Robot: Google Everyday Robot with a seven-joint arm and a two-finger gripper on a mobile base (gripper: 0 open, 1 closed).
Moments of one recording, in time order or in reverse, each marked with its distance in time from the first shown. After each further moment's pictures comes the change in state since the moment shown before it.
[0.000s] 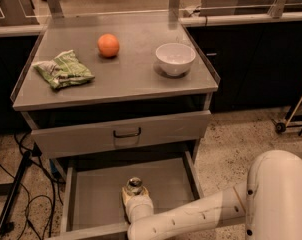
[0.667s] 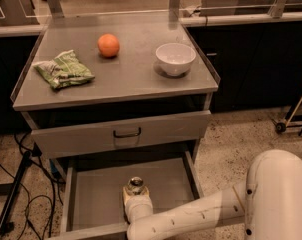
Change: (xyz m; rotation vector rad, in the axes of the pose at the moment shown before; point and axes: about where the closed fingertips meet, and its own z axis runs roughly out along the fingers) arm 0.000 0.000 0.000 0.000 0.000 0.000
